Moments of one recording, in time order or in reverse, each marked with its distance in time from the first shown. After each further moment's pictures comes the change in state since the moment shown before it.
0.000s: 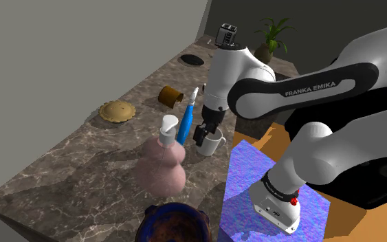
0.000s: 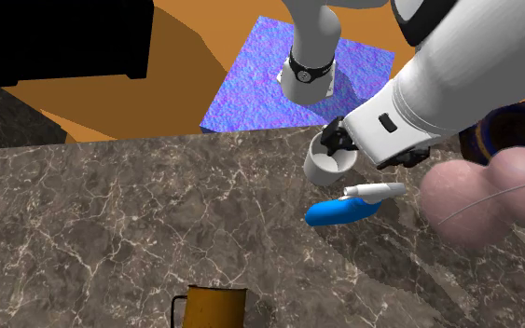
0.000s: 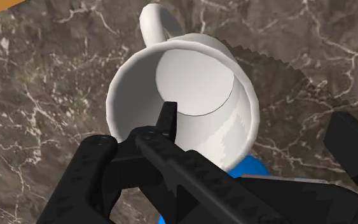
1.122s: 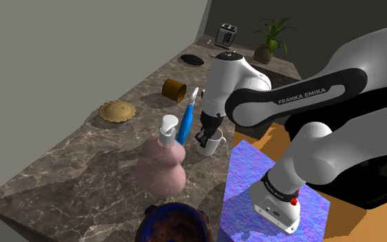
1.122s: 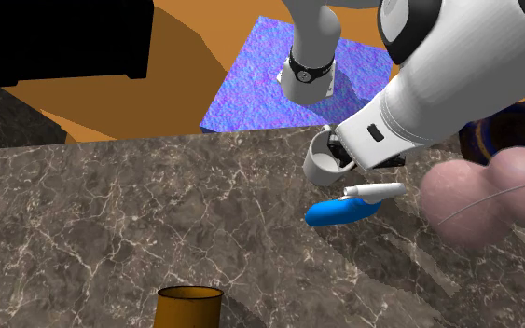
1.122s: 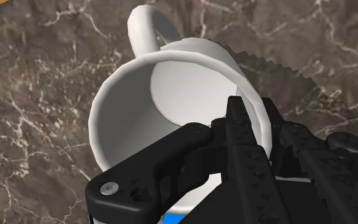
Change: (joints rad) arm -0.002 0.038 0.011 -0.042 0.003 0.080 0.002
